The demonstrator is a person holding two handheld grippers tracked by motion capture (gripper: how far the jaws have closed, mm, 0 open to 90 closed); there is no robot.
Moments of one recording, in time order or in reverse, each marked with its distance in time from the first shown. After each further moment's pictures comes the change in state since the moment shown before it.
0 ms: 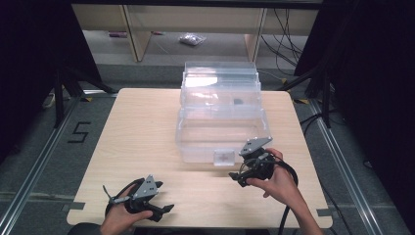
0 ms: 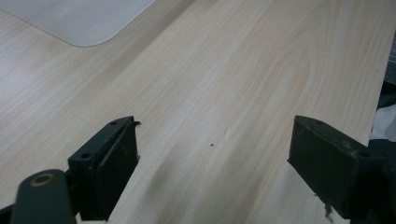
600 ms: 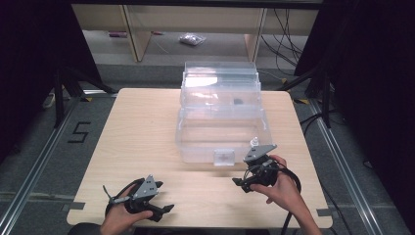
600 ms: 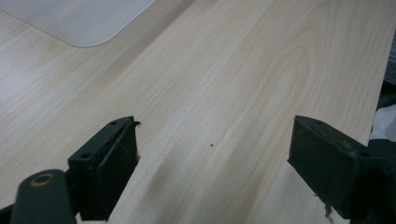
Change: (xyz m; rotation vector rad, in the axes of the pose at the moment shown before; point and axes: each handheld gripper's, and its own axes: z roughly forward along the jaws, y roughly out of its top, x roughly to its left) left arm 0.000 0.000 0.000 0.002 0.007 0.004; right arm 0.000 -0.025 0.006 -0.025 0.004 0.023
